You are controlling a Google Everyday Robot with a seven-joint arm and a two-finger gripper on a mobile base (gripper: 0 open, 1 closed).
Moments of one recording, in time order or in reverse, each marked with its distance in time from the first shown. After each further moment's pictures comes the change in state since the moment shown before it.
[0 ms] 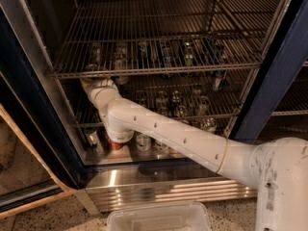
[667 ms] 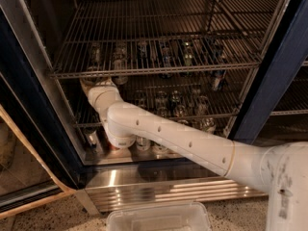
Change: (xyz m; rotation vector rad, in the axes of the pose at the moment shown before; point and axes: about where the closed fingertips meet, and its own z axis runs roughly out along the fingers) arm -0.006 0.006 -0.021 0.000 0.007 0.006
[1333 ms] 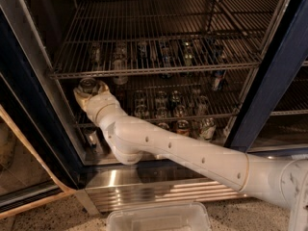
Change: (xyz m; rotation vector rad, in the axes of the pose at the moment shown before) arm -0.001 0.034 -0.050 -0.115 -0.026 0.061
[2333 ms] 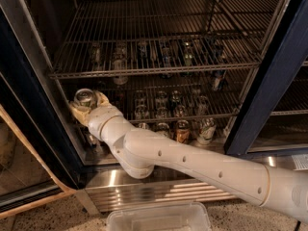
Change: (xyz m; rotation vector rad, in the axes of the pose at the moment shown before) arm -0.002 0.034 -0.051 -0.135 -0.003 -0.012
